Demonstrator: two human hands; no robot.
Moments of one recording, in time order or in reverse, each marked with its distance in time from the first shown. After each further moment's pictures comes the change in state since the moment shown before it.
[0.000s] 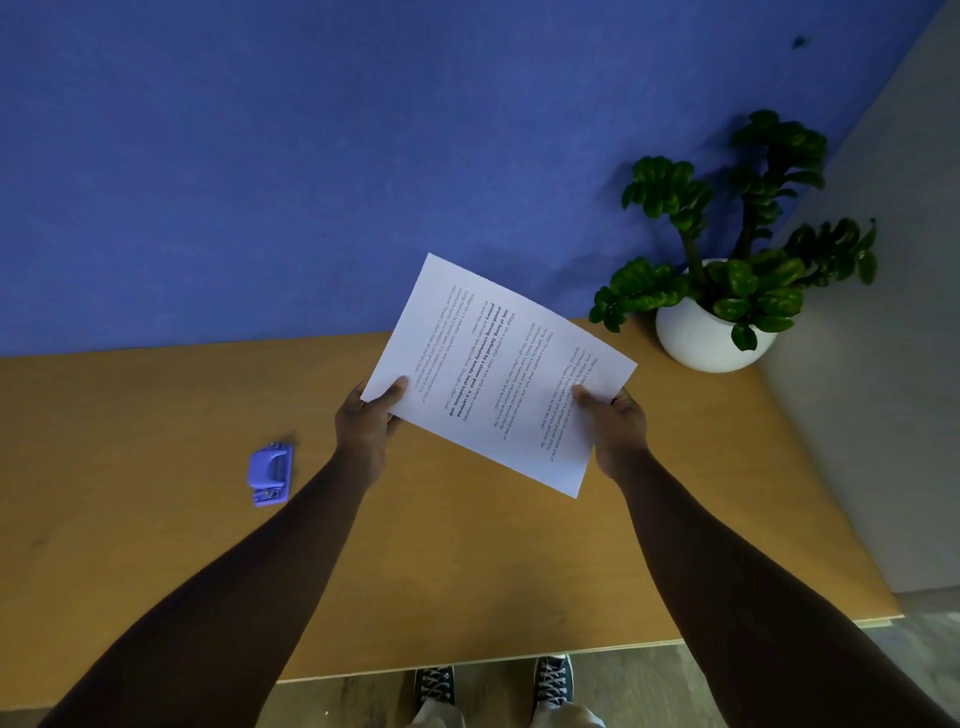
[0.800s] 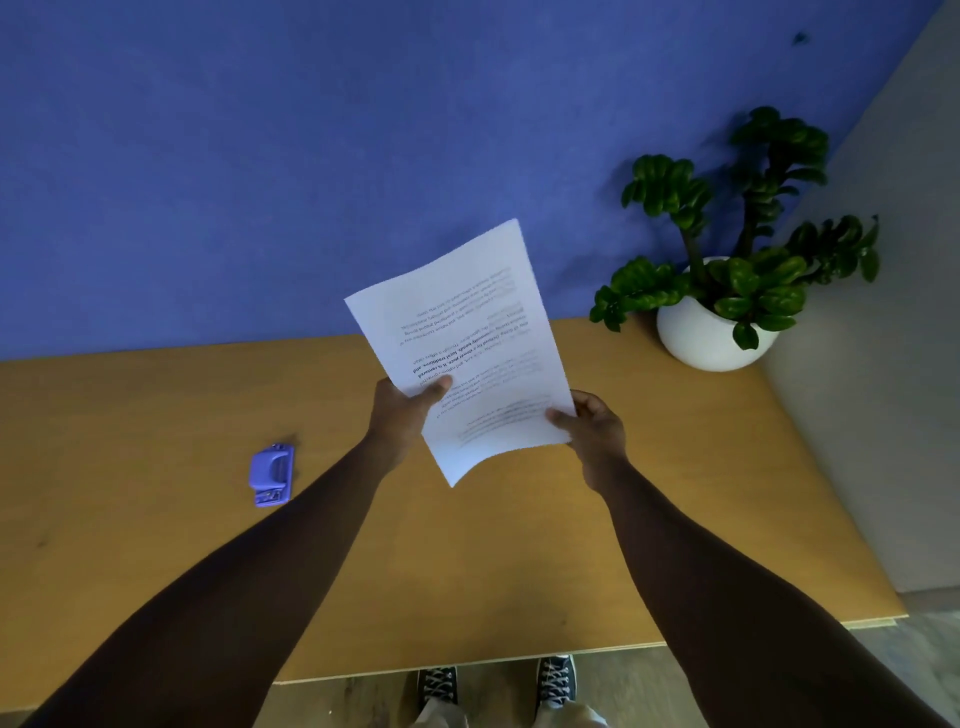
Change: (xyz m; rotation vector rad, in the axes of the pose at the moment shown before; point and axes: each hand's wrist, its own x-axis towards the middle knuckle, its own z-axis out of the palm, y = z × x) left_hand -0.015 0.004 0.031 0.360 -0.256 0.237; right_hand -0.007 0.017 0.013 -0.130 -0.021 0.050
